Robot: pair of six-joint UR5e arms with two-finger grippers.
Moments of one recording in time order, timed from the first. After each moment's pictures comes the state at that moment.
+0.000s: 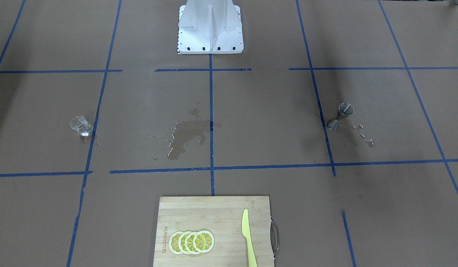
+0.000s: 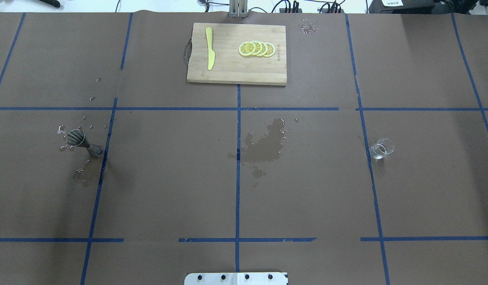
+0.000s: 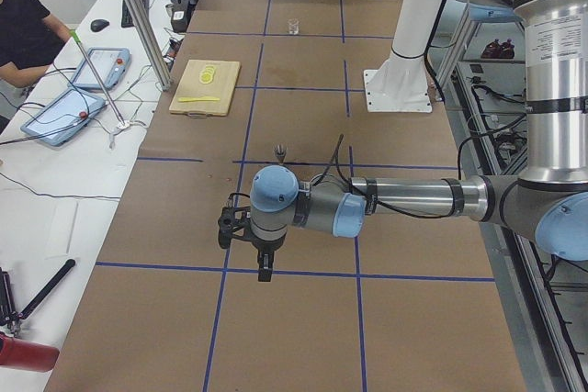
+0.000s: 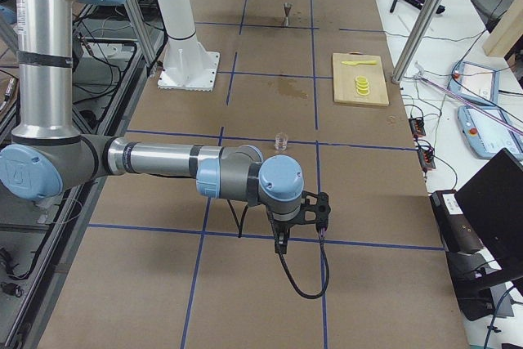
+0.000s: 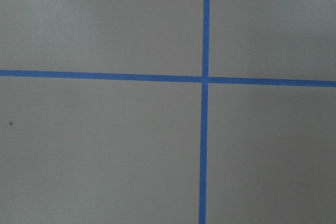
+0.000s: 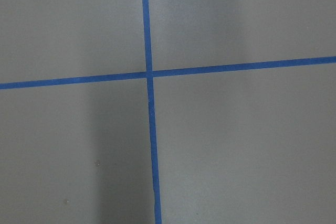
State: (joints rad) left arm -1.59 -1.43 -1.71 -1.77 -2.34 -0.16; right arm 1.71 -1.66 1.68 -1.61 2.41 -0.03
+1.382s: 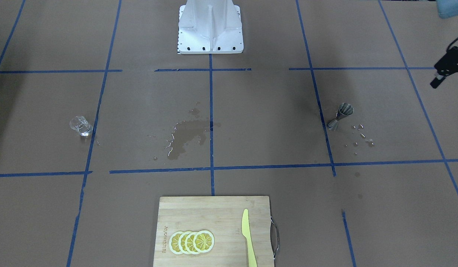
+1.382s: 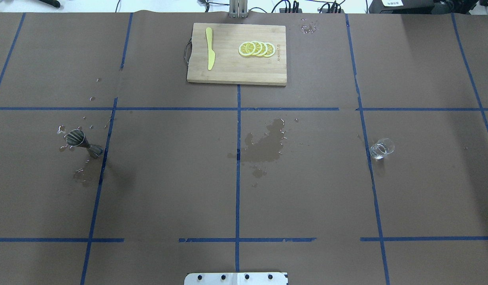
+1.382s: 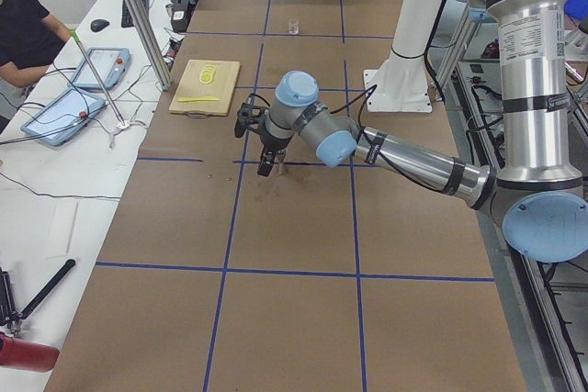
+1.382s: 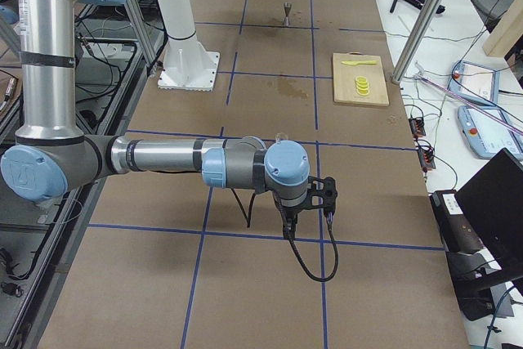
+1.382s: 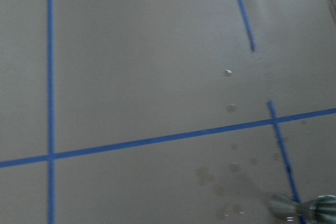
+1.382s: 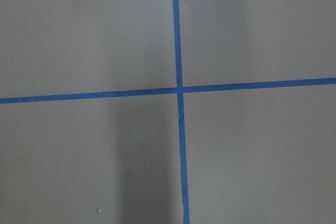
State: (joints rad) left arm -1.20 -1.41 -2.09 -2.03 -2.21 -0.72; right arm 1.70 -1.63 1.71 -1.61 2.46 0.00
